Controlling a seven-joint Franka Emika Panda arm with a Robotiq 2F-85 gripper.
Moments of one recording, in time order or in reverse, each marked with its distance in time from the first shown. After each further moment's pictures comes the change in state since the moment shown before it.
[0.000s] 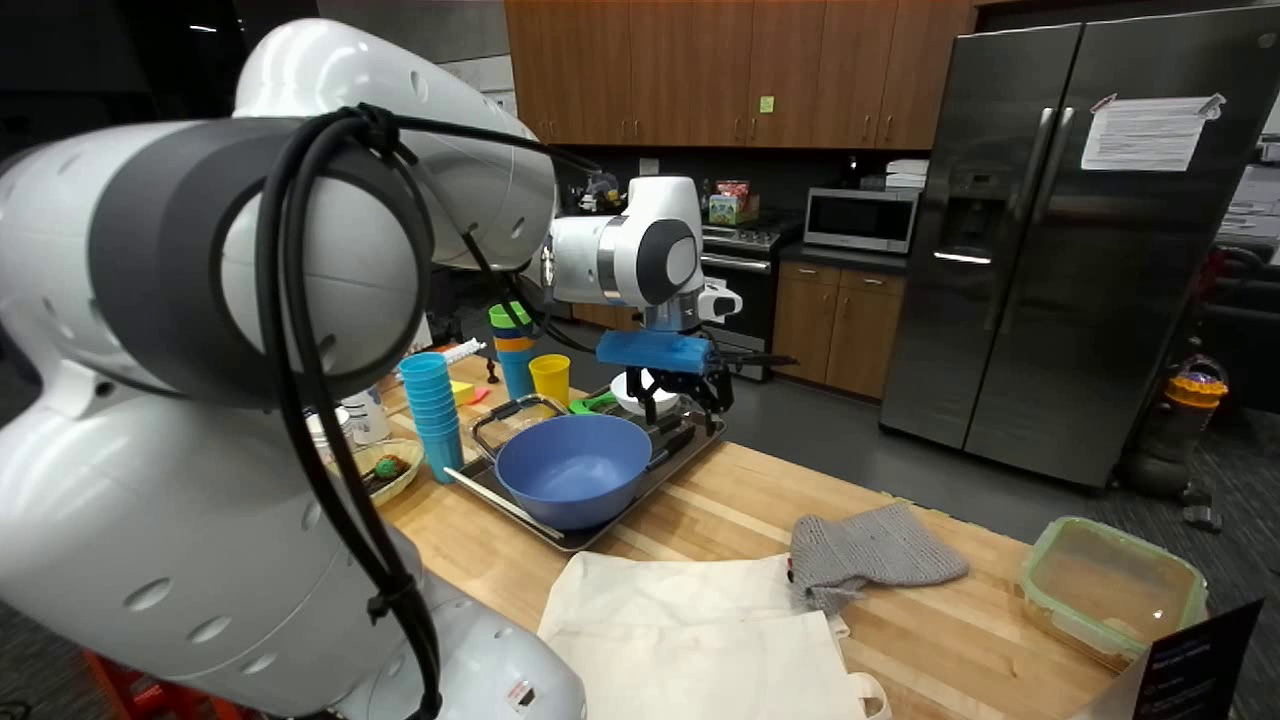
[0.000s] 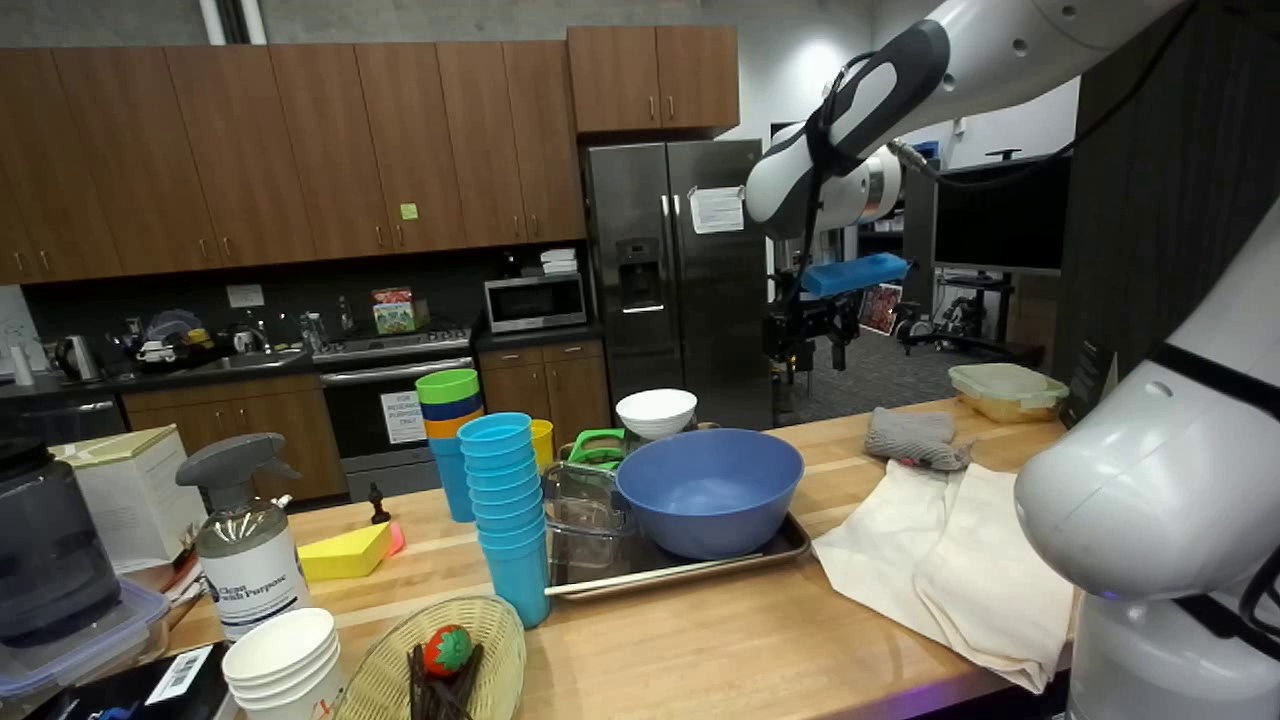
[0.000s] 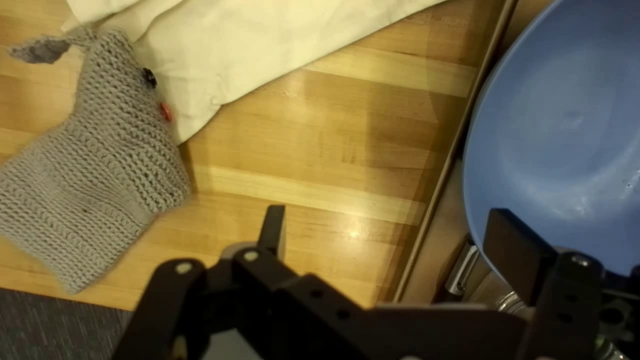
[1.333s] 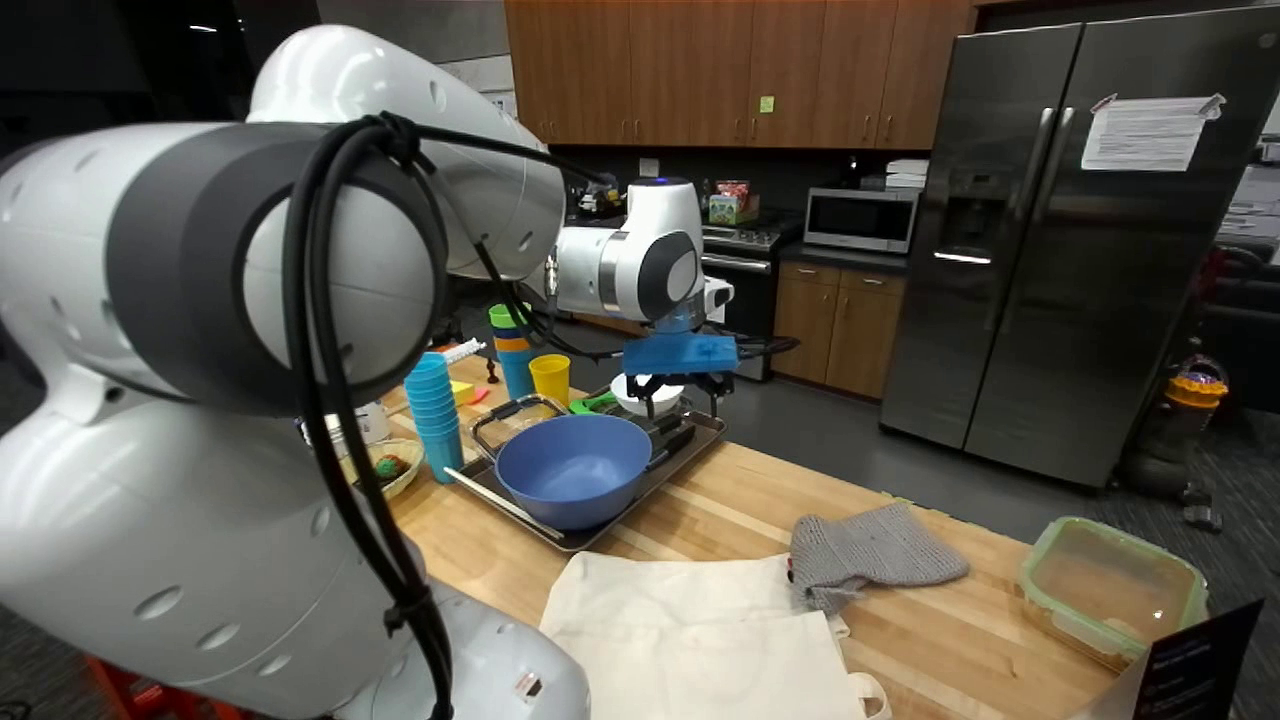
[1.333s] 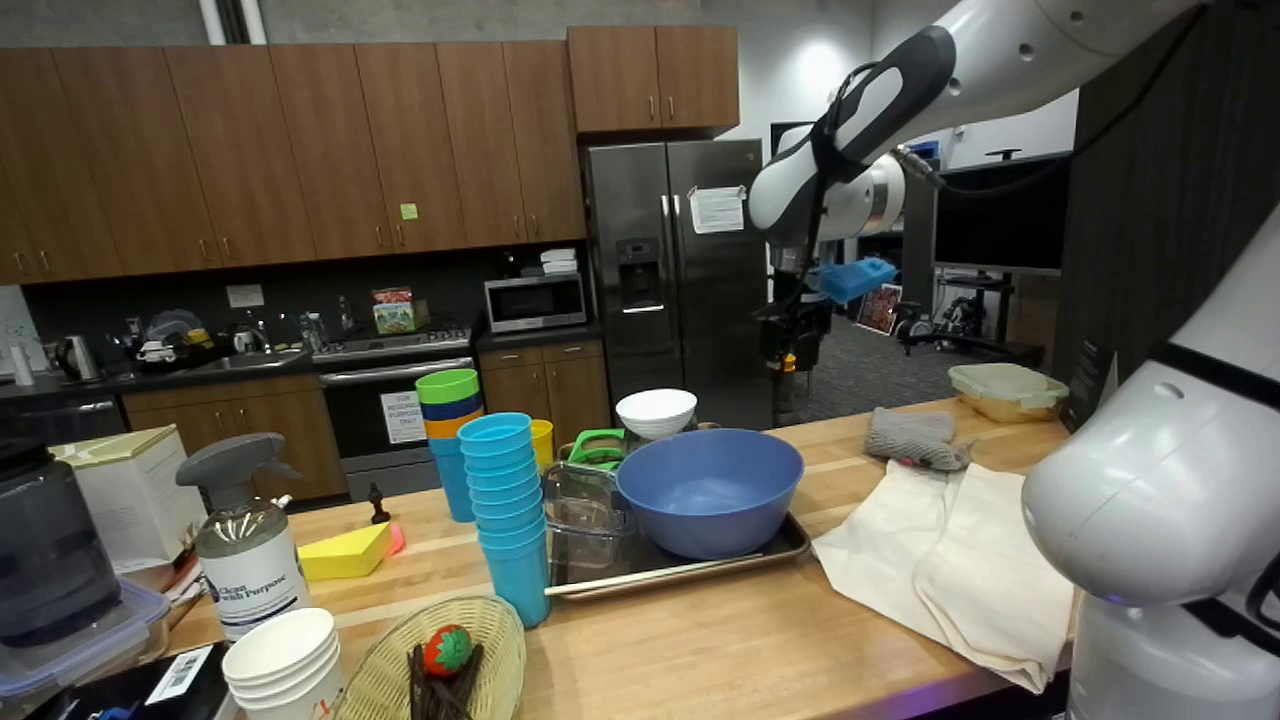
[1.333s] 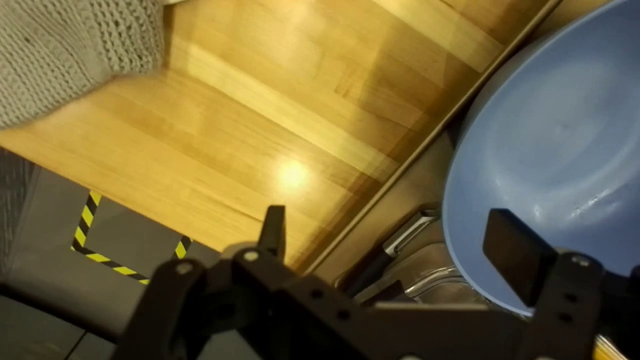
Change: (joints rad) arm 0.069 0.000 -0.064 -0.039 0.029 0.179 -0.382
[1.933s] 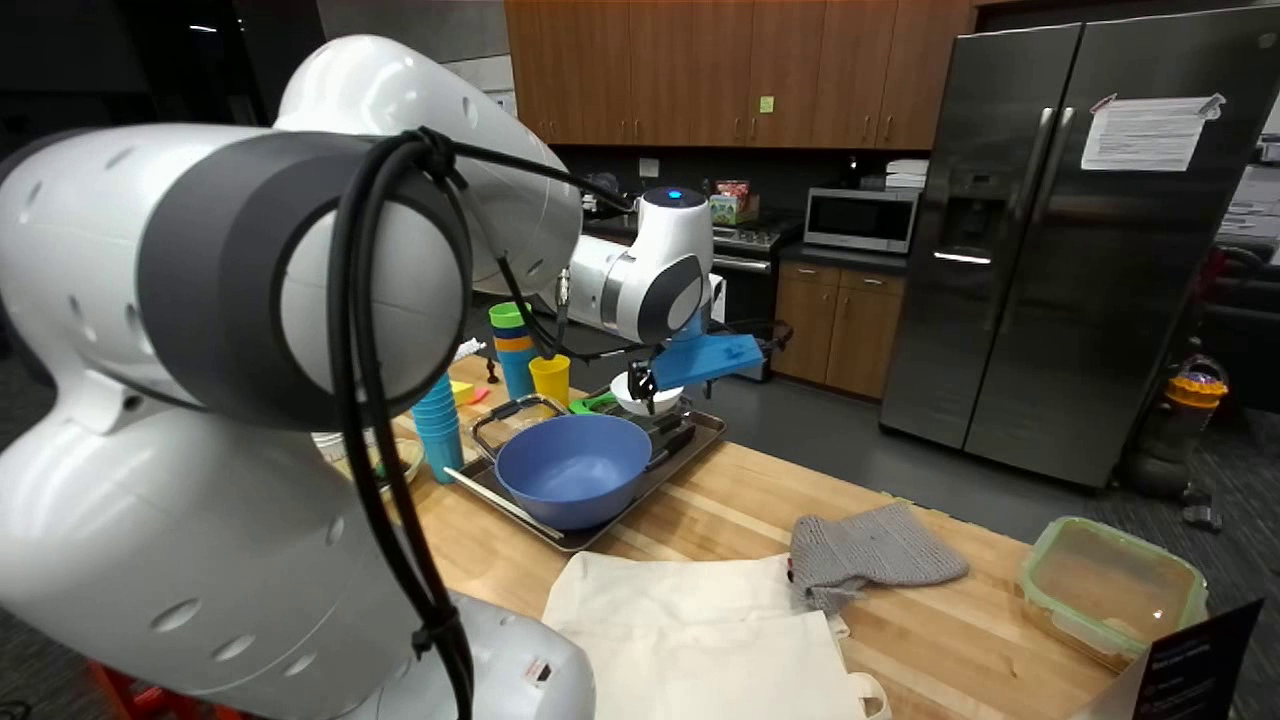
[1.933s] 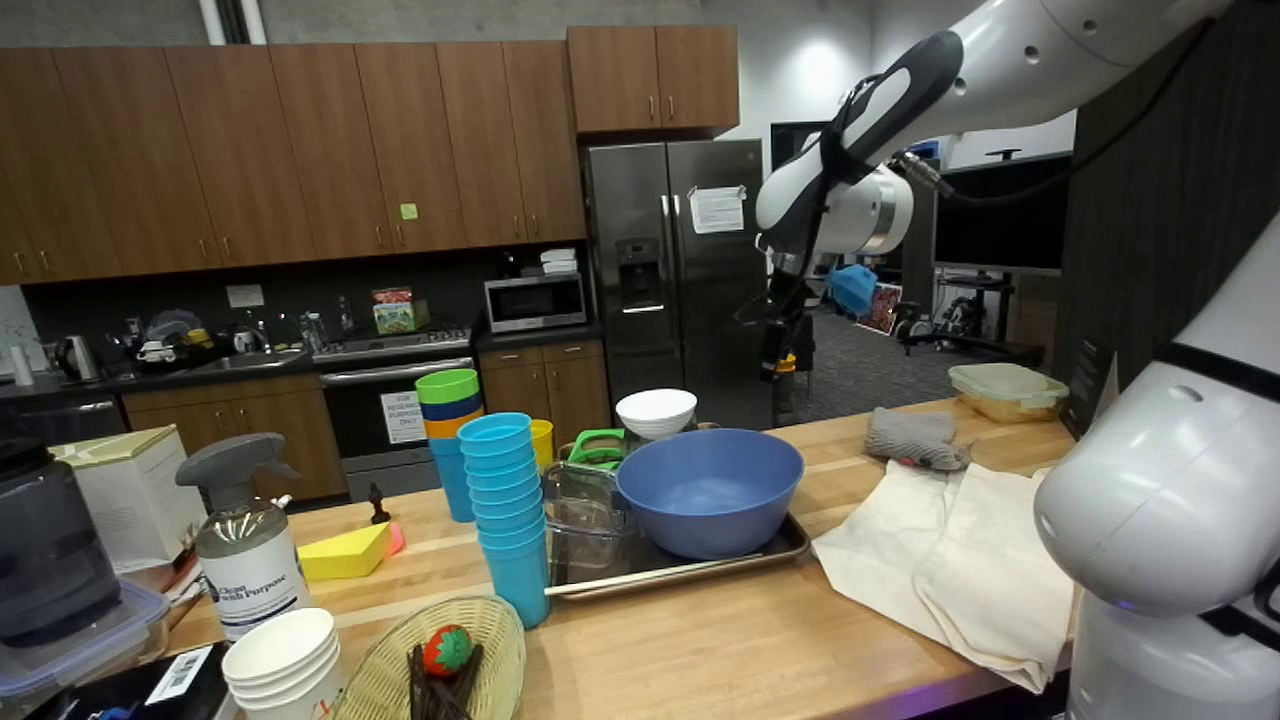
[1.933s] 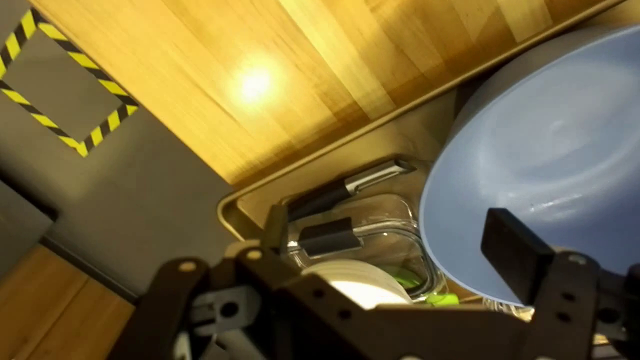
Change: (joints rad) arm 0.109 -0.001 -0.112 -0.053 0.144 0.198 -0.472
